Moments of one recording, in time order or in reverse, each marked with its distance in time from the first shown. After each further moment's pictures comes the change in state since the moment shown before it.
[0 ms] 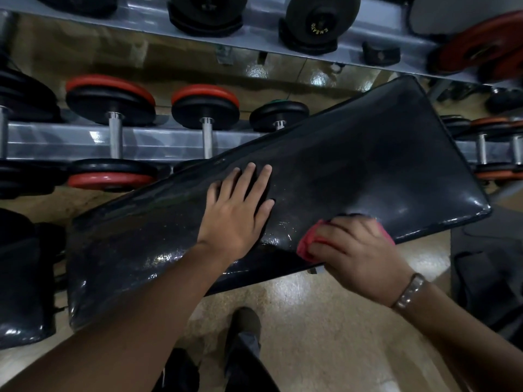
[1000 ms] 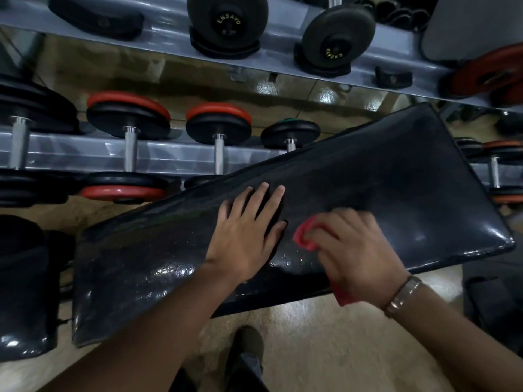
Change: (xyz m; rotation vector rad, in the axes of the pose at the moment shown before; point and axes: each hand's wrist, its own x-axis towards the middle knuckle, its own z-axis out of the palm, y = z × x) left_hand 0.003 -0.004 -0.005 -0.051 -0.033 -0.003; right_hand 0.058 -0.003 -0.007 0.130 -0.025 0.146
